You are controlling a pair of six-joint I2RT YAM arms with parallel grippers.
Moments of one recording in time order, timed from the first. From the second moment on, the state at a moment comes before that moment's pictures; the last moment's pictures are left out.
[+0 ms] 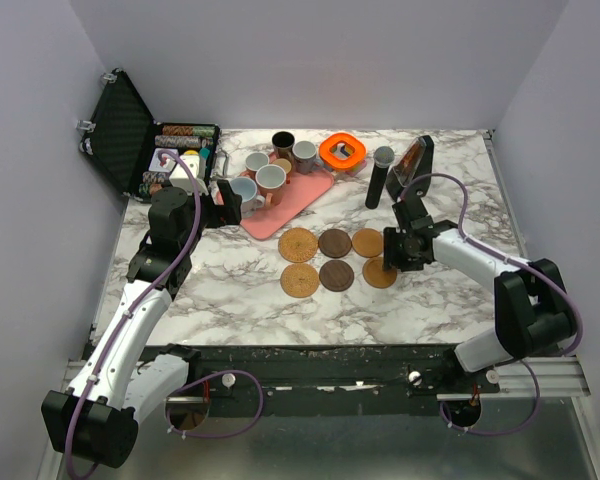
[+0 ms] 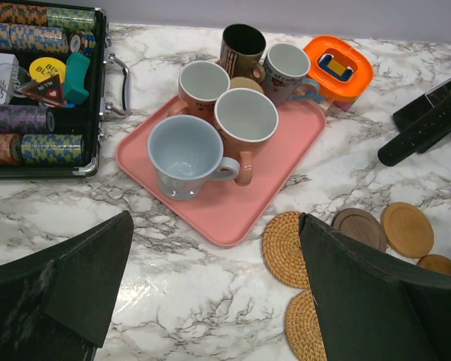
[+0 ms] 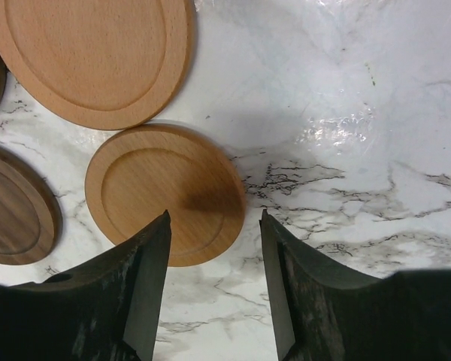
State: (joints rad) left arm -0.25 0.92 0.85 -0.16 -0.01 -0.23; right arm 0.36 1.49 0.86 -0.52 0.07 0.37
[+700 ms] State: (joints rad) left arm -0.25 0.92 0.85 -0.16 -0.01 -0.23; right arm 0.36 1.55 0.86 -0.51 0.01 0.36
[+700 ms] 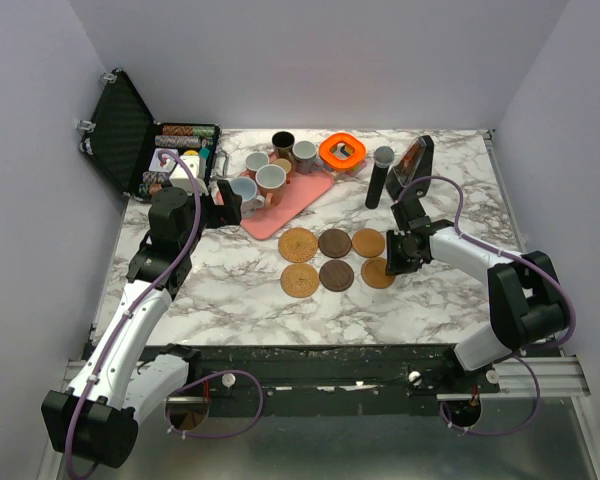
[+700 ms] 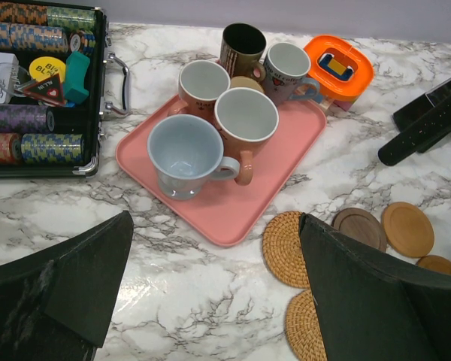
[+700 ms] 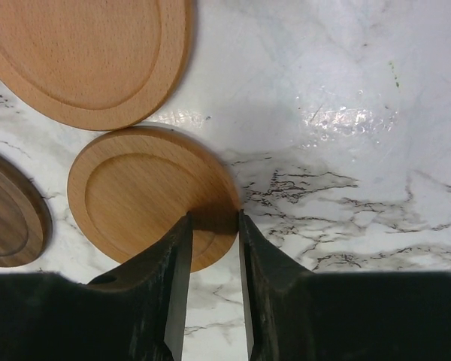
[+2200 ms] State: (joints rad) left arm -0.25 0.92 0.85 -0.16 -0.01 -0.23; right arm 0.38 1.55 0.84 -0.47 -0.05 0.43
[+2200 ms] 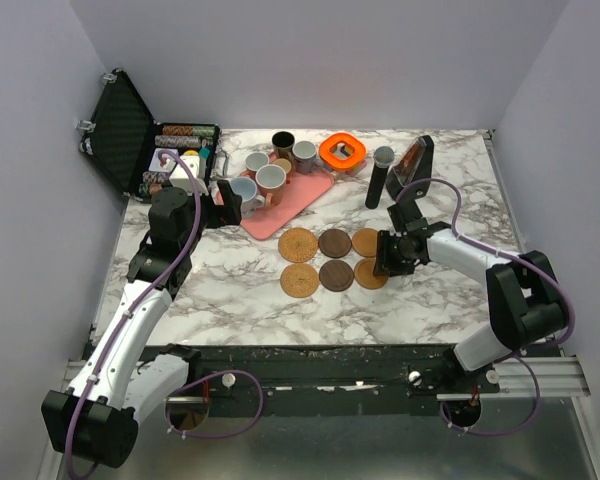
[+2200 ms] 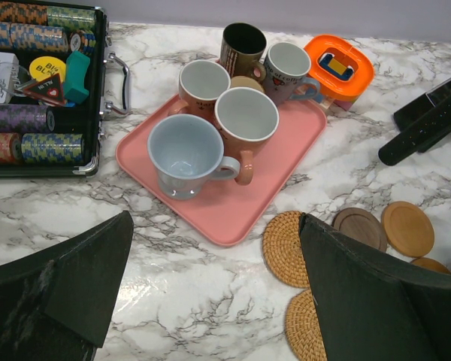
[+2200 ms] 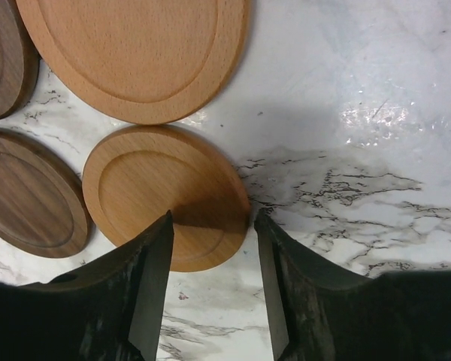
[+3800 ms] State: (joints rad) left arm -0.34 1.83 1.61 -0.43 -0.07 -0.05; right arm 0.38 0.98 0.77 -0.38 0.08 0.39
